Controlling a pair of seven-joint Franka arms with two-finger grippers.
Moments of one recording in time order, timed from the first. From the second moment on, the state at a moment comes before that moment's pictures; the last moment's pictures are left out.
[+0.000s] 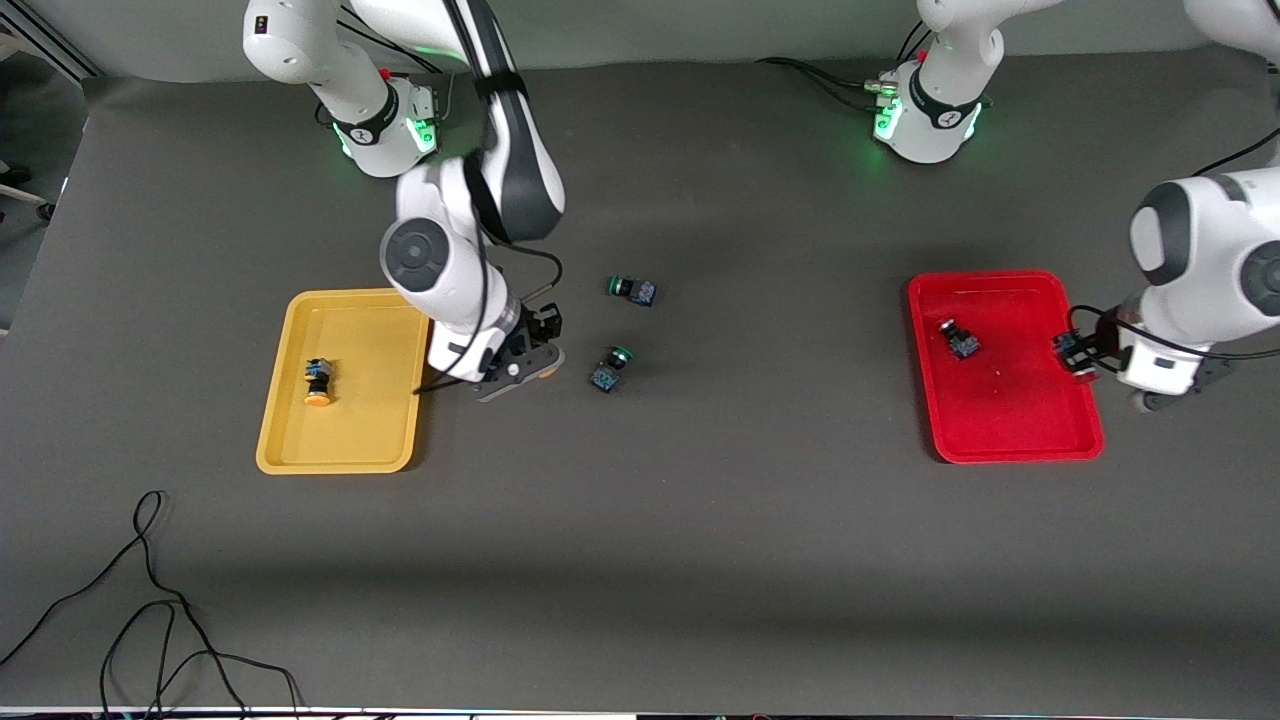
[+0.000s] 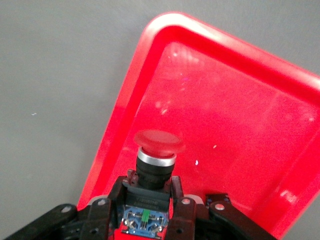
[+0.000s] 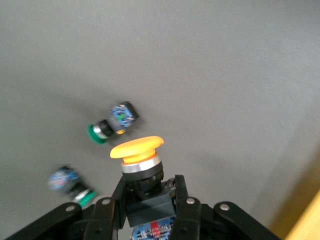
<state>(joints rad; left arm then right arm) 0.31 0.19 -0.13 -2.25 0.15 2.32 -0.38 1.49 0.62 -1.16 -1.77 0.75 1.87 -0.21</state>
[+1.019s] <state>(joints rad) 0.35 0.25 -0.15 -2.40 0.15 2.65 -0.35 1.13 0.64 -1.21 -1.93 0.64 1.85 -0.27</state>
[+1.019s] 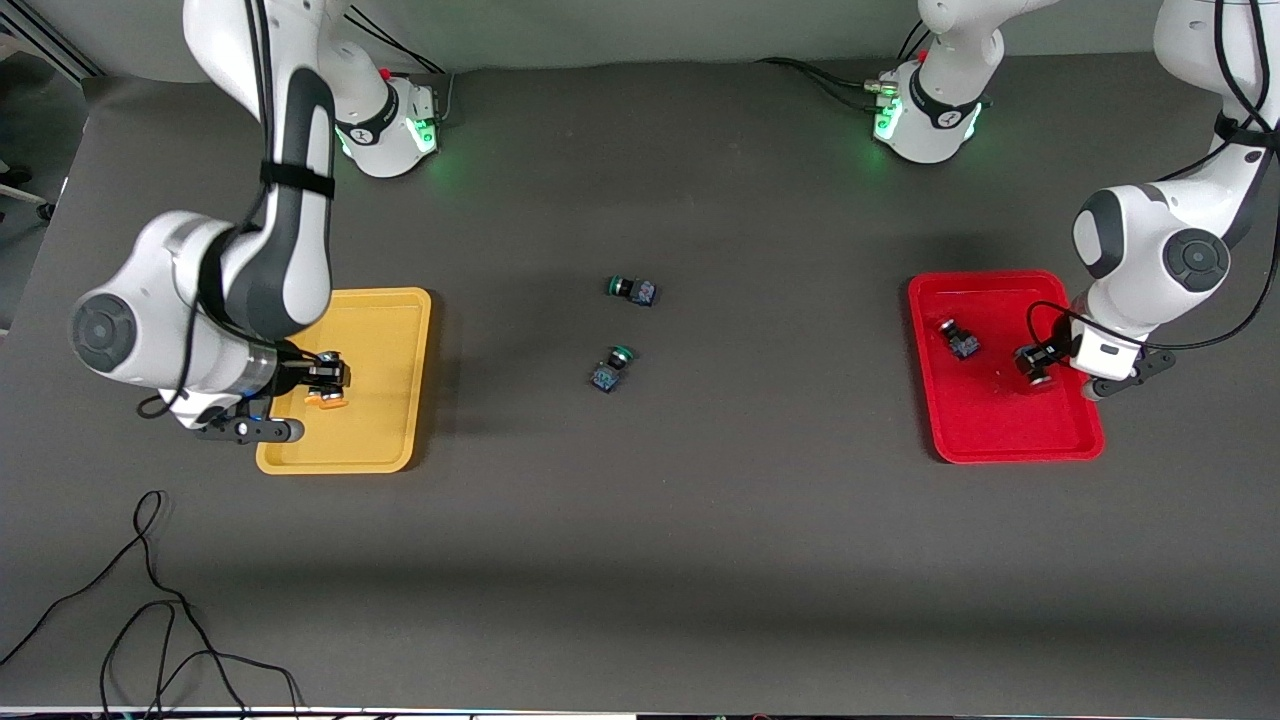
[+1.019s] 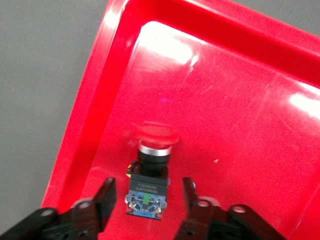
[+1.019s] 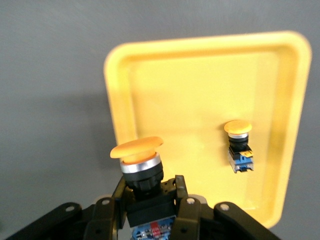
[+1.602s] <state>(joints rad) 0.35 0.18 -0.15 -2.00 0.15 2.05 -0.17 0.92 0.74 -0.94 -1.95 0.65 1.93 -0.27</state>
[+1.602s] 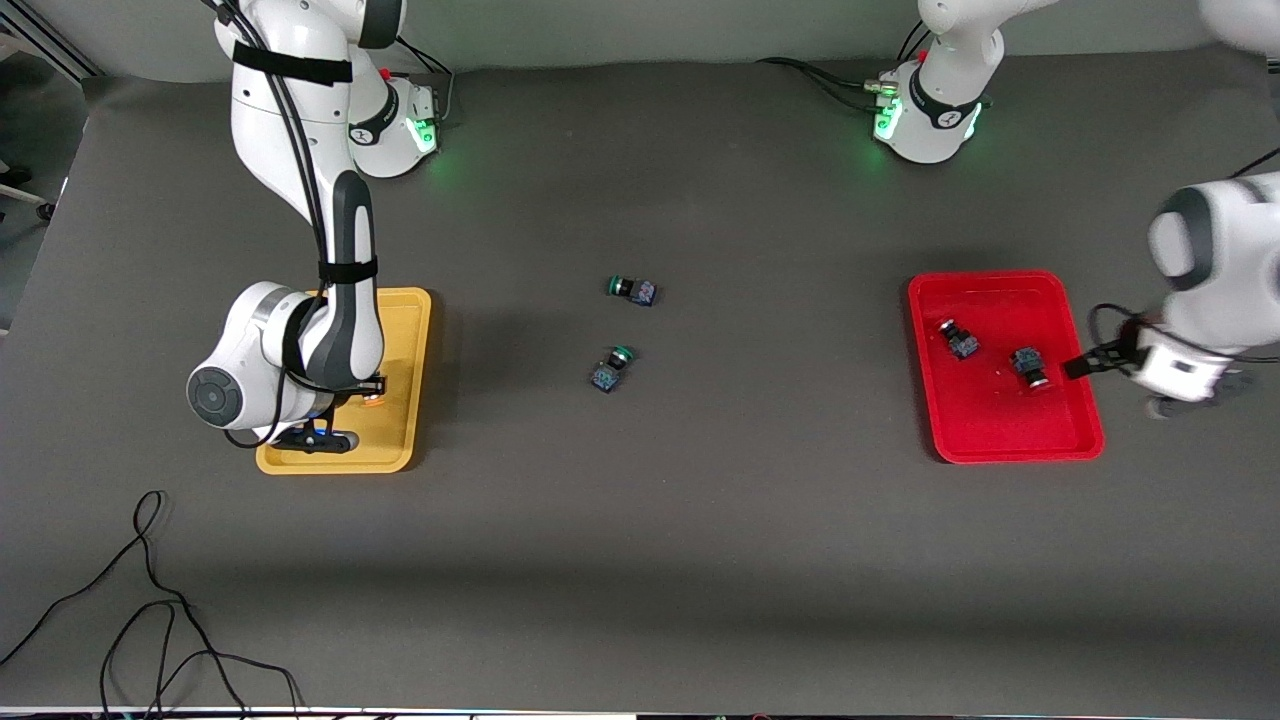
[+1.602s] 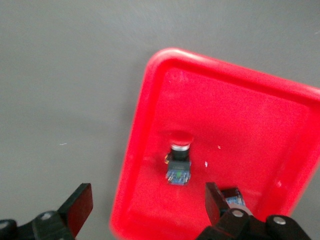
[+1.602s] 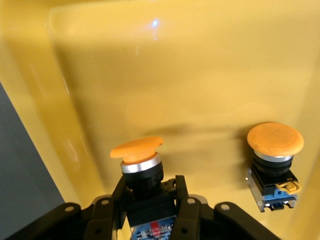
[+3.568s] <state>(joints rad) 0.08 -0.04 -0.08 -1.84 0.03 1.62 -0.12 0.52 0.20 -0.59 -1.60 0.19 1.53 -0.01</state>
